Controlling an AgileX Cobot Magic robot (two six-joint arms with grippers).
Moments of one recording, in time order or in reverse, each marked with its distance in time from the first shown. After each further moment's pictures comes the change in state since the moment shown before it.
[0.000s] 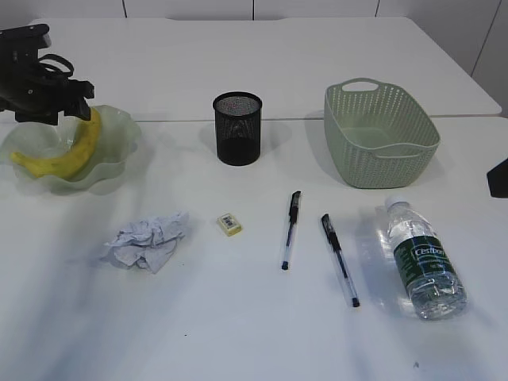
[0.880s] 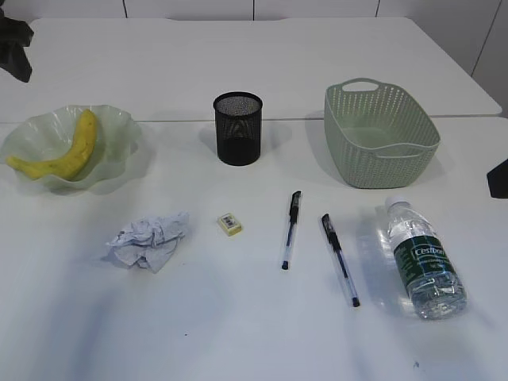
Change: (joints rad) left arm 0.000 -0.337 0.000 0.202 0.462 0.000; right arm 0.000 0.000 0.000 0.000 0.002 0.000
